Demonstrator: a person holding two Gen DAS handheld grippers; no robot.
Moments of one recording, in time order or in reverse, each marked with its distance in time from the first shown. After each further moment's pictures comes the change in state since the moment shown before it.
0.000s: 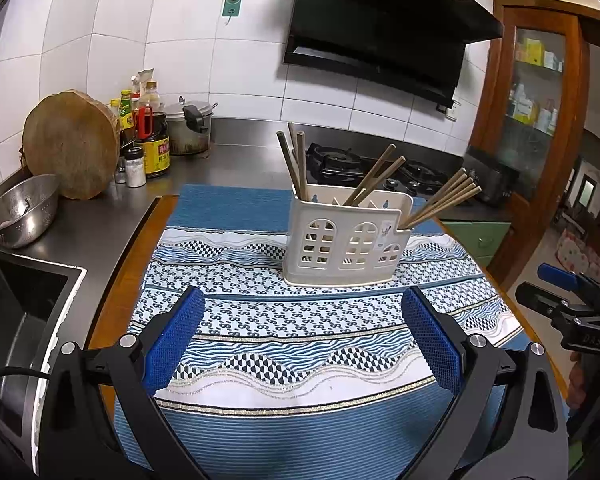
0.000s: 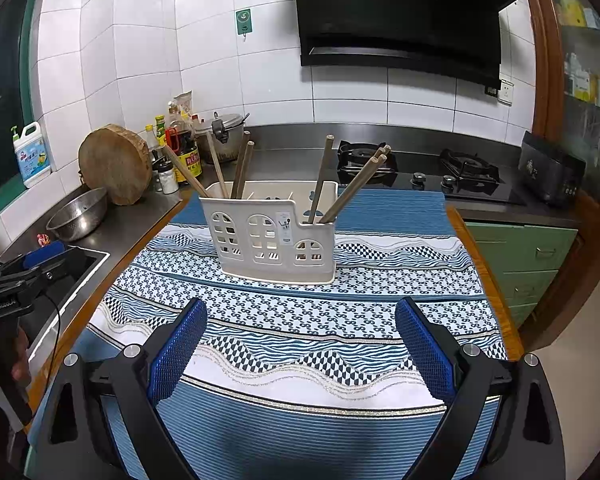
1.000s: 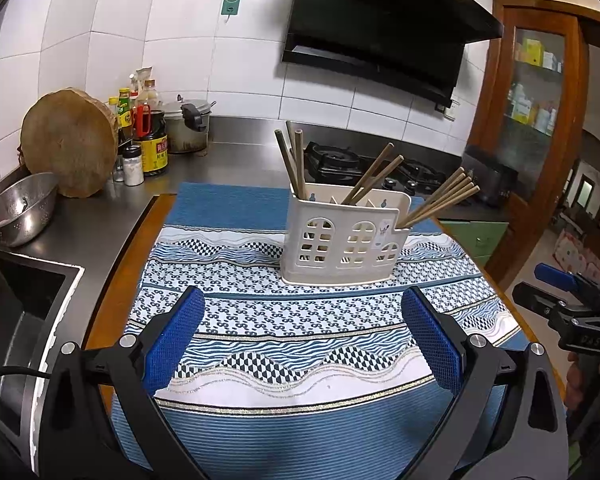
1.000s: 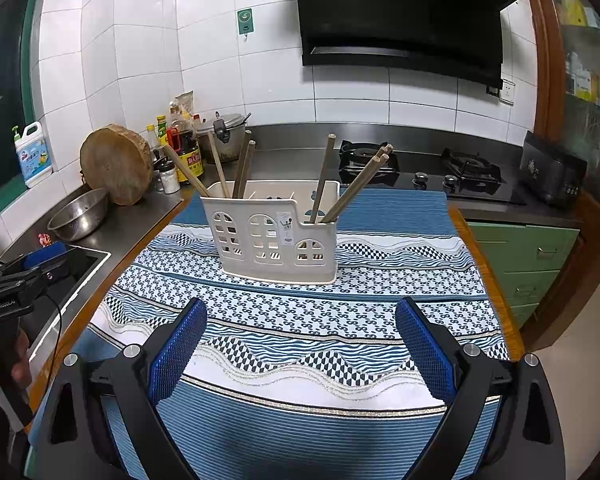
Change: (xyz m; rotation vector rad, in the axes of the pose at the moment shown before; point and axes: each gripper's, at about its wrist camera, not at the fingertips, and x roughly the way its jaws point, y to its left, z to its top) left arm 0.001 -0.001 -0.001 -0.006 0.005 -0.009; right arm 0.000 0.000 0.001 -0.002 0.000 0.005
